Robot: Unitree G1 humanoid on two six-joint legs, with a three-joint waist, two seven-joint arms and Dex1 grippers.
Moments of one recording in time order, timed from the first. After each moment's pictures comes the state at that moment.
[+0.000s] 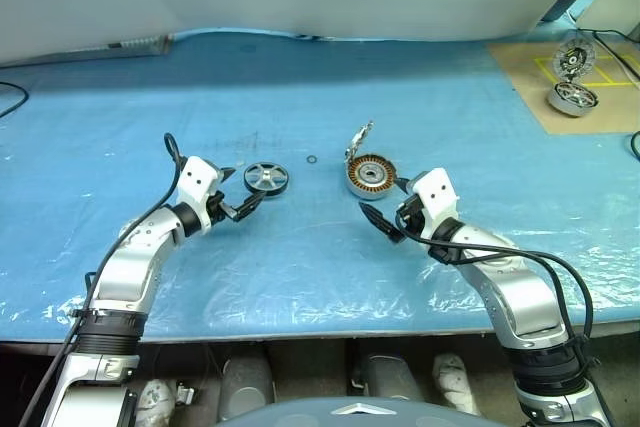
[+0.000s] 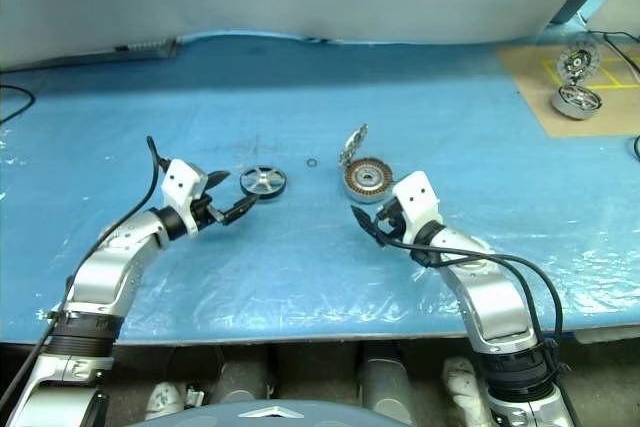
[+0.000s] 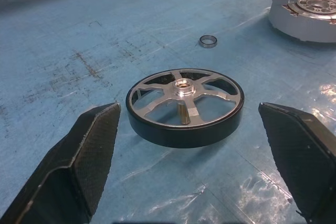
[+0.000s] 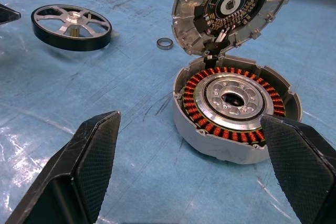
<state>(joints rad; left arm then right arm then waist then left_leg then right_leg) -0.25 0.46 0.04 0.01 -0.26 0.28 -0.67 -0.13 -0.42 0.06 -0.38 0.20 0.57 0.48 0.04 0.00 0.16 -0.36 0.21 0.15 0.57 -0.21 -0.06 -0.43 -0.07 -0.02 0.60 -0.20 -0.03</state>
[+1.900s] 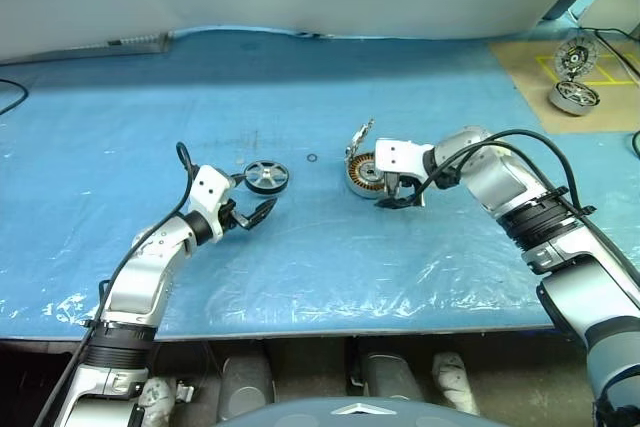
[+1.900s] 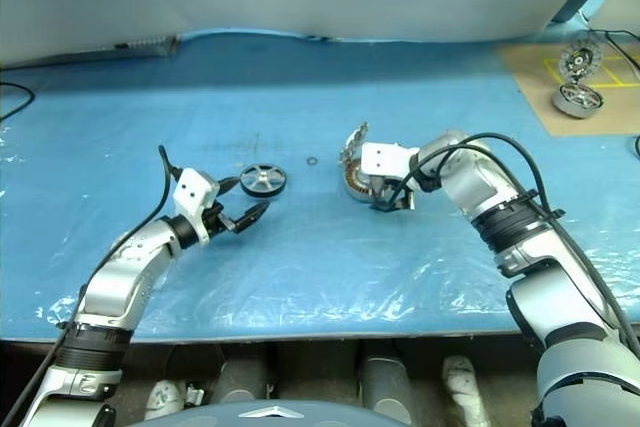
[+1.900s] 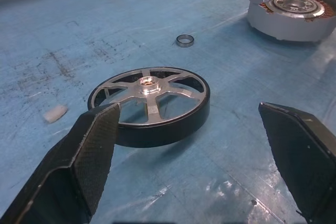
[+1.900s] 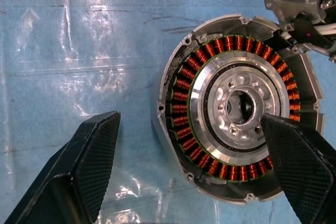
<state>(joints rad) -0.19 0.41 0.01 -0.06 -0.24 0.27 -0.64 -0.88 -0.67 0.54 0.37 -0.18 0.25 1.17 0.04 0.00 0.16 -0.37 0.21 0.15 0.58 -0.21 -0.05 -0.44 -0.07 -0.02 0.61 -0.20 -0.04</state>
